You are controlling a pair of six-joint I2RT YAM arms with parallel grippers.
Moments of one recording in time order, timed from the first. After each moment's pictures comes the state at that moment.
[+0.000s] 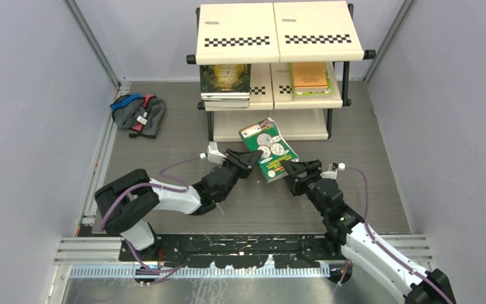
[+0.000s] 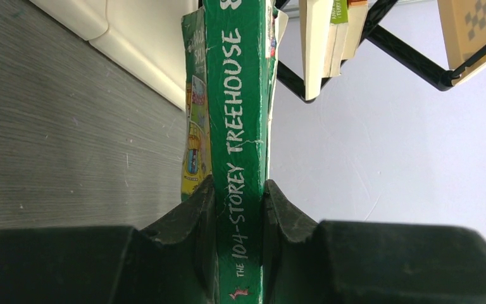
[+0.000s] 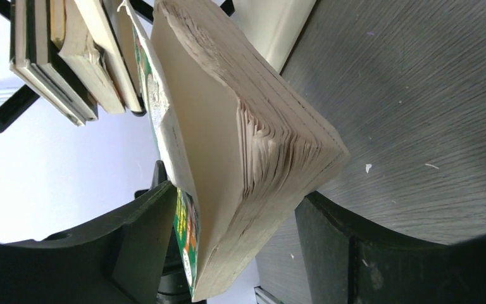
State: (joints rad) left arm -1.05 1.62 0.59 0.99 -0.53 -1.42; right arm 0.57 0.51 0.12 0.16 0.18 1.55
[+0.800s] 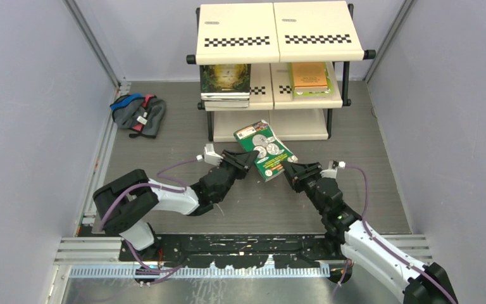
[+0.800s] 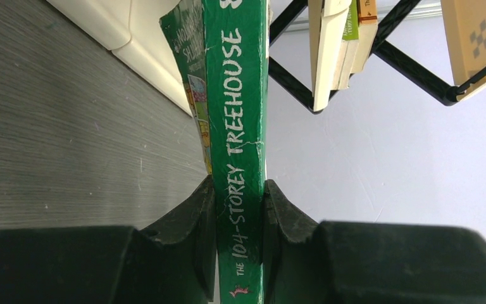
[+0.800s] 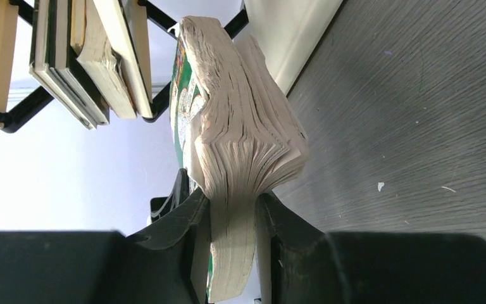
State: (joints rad) left arm -1.04 1.61 0.56 0.99 -0.54 -1.44; right arm 0.57 0.58 0.11 0.28 0.21 1.52
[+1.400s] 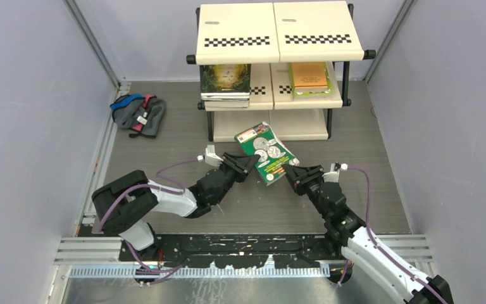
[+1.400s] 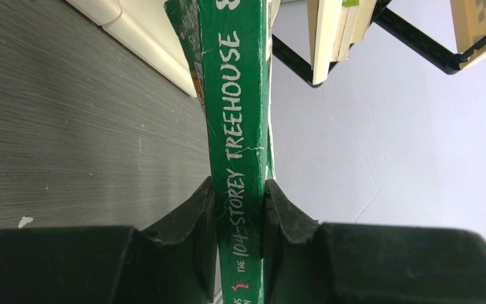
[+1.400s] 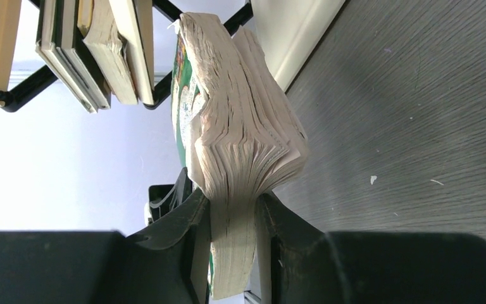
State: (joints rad) left arm -1.04 1.60 0.52 1.03 -0.48 -1.41; right arm 0.57 0.45 0.09 0.20 0.20 1.47
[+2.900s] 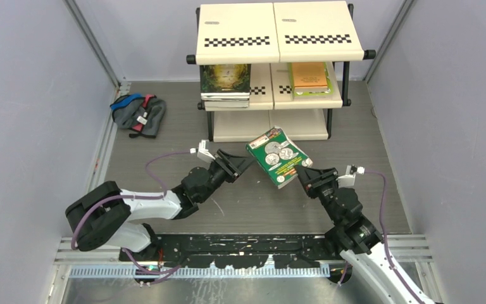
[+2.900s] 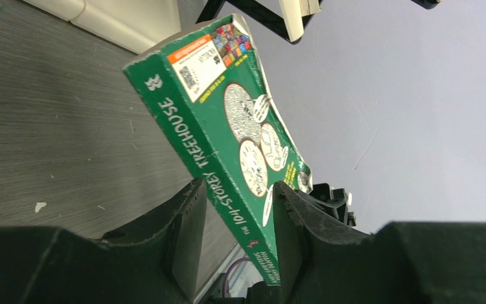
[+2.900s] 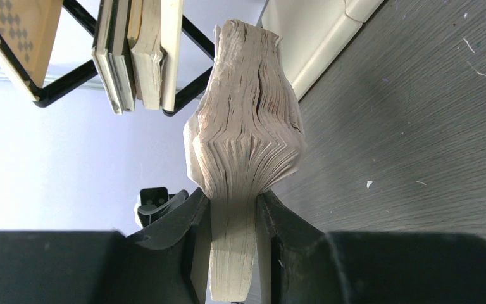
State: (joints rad) left arm -0.96 1.39 0.44 0.96 -0.26 -1.27; right arm 0.57 0.13 0.23 -0.23 0.25 1.38
